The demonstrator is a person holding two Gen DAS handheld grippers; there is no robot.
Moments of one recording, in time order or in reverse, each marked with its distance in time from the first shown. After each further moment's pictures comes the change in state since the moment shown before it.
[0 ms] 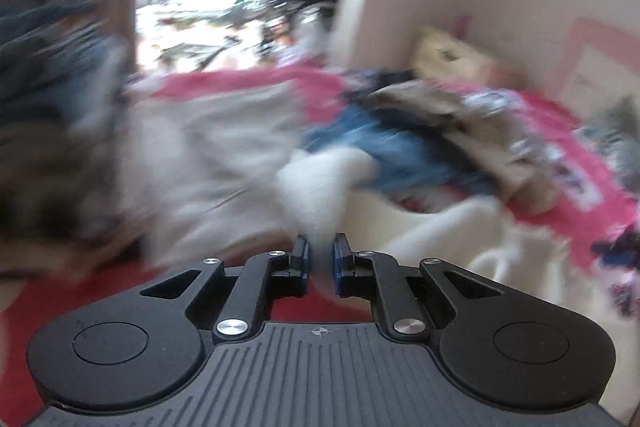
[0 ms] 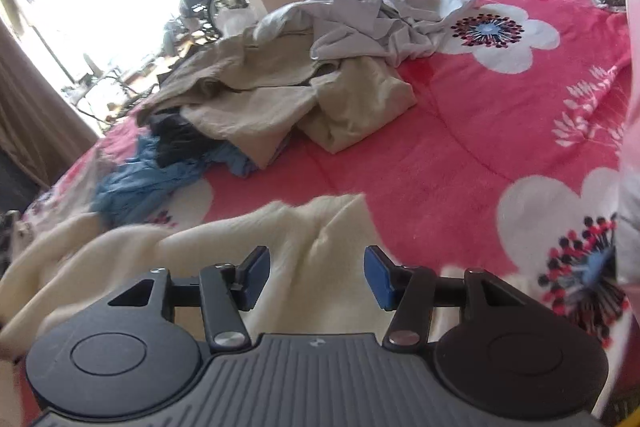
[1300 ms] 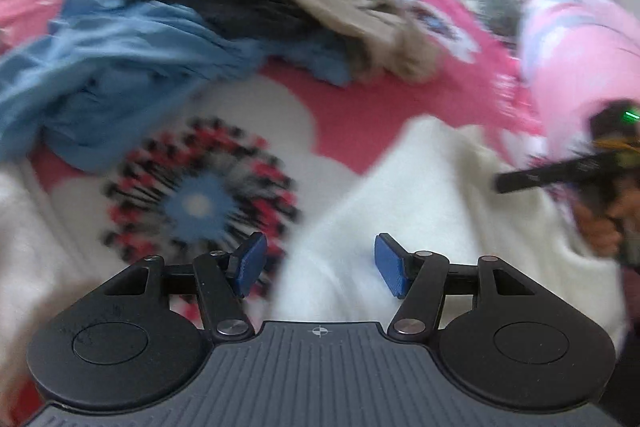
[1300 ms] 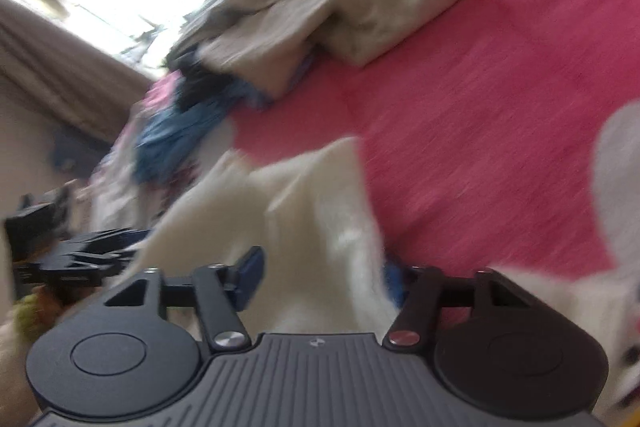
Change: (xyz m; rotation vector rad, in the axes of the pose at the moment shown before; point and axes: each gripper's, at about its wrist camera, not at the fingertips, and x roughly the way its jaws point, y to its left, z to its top) left arm 0.199 -0.117 0.029 0.363 0.420 -0.638; right arm 0.077 -0.057 0.002 0.053 0.284 0.348
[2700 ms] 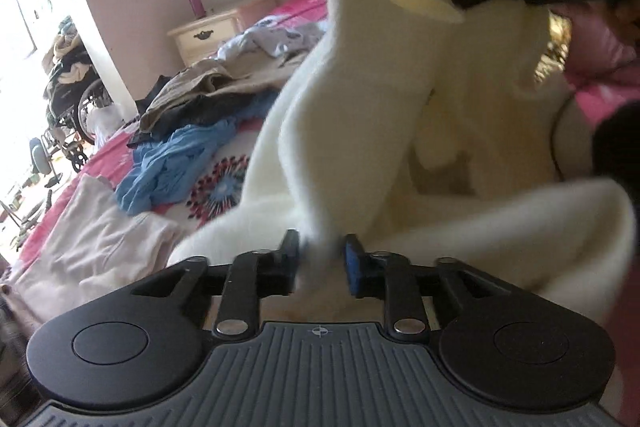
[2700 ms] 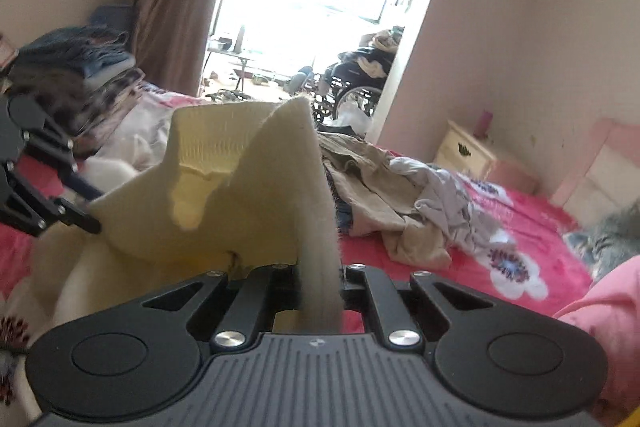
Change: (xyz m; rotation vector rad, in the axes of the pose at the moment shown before) left arm -0.137 -0.157 -0.156 0.551 -0.191 0.411; right arm -0.132 0.216 -0.192 -0.920 -0.493 -0.442
